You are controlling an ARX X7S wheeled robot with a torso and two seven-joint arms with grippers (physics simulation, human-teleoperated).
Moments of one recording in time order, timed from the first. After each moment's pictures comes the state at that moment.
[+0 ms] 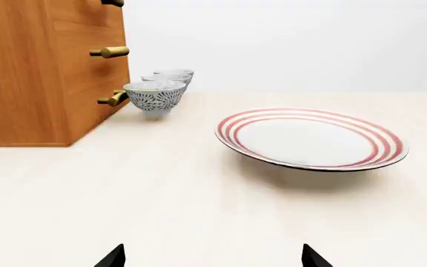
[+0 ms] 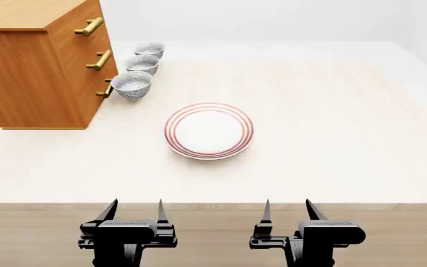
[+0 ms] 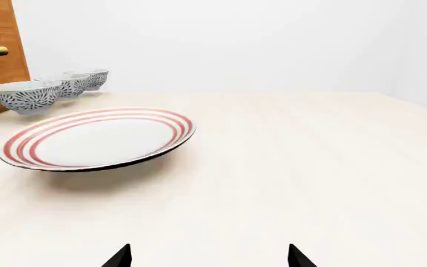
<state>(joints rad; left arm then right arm) 0.00 0.00 0.00 0.00 0.00 0.00 0.00 0.00 0.00 0.00 0.00 0.00 0.00 0.00</state>
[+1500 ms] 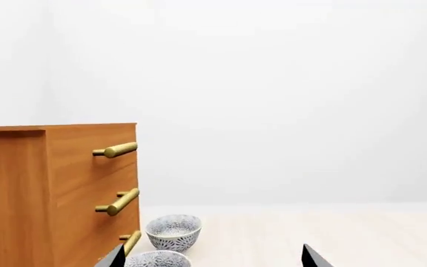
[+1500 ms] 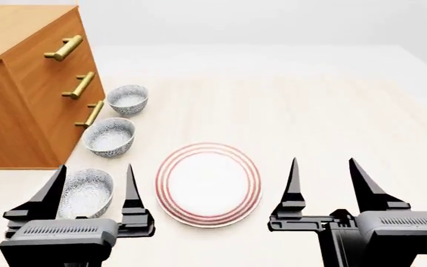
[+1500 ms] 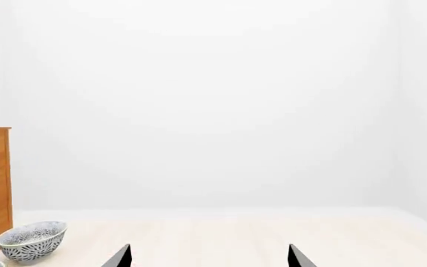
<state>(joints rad) 0.14 -0.15 0.06 0.80 -0.07 -0.36 -0.18 -0.09 0.14 -0.06 -0.79 0.13 0.37 0.16</state>
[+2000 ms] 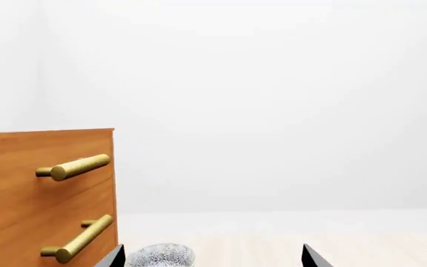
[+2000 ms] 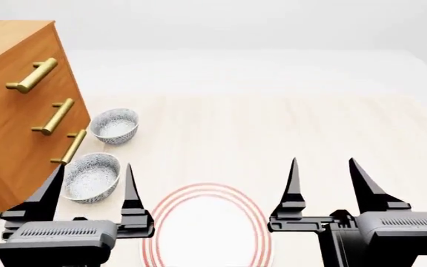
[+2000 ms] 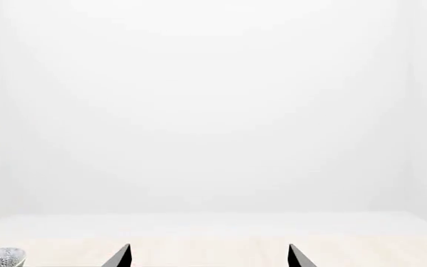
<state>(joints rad) 0.14 -0.17 0.08 0.82 -0.08 -0.36 -0.21 -0.09 0.17 -0.07 -0.79 0.15 0.37 0.18</state>
